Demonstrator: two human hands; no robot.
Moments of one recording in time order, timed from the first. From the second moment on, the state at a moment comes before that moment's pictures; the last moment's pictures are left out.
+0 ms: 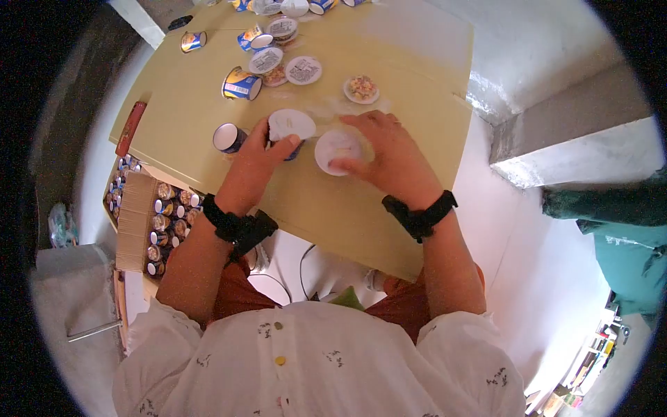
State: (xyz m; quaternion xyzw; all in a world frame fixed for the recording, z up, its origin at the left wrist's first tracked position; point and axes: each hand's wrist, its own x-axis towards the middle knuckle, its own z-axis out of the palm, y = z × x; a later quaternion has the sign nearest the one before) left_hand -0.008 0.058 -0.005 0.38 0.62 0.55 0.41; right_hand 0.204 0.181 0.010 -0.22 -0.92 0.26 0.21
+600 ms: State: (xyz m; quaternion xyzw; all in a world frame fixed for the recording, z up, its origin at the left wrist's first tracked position) left_hand -0.022 0.014 -0.012 0.41 0.62 0.46 0.49; right_hand 0.146 0.246 -0.002 -0.38 -0.92 0.07 0.03
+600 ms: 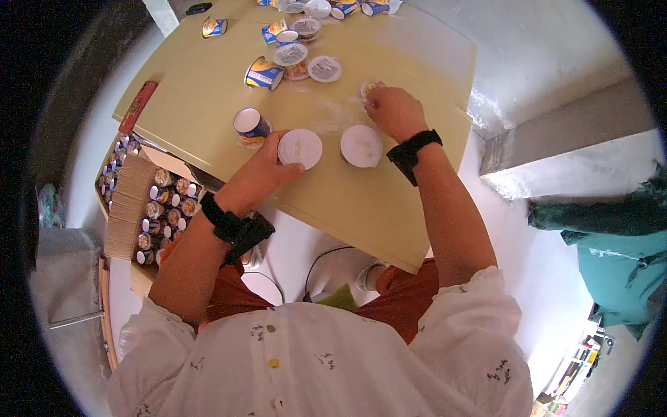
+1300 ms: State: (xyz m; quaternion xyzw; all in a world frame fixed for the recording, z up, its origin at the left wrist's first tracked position) left_hand -0.005 0.017 -0.018 0.47 0.69 0.39 0.39; right_hand 0.168 0.303 -0.002 -0.35 -0.81 0.41 0.23
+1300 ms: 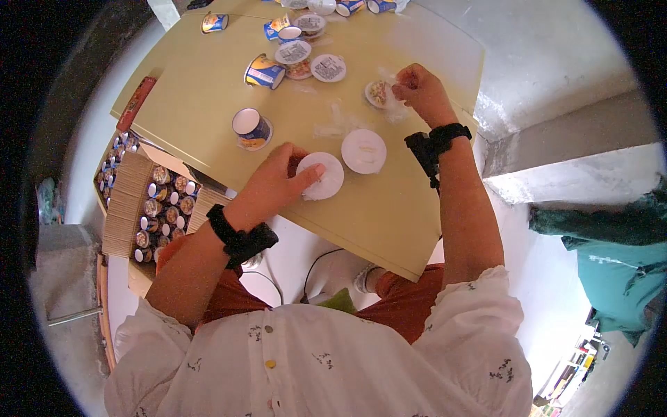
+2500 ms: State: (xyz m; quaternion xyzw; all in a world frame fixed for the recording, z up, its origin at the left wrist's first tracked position) left_hand -0.022 0.058 -0.013 0.62 0.71 0.33 -0.04; right_hand 0.143 0.277 -0.017 -0.24 -0.94 0.19 0.15
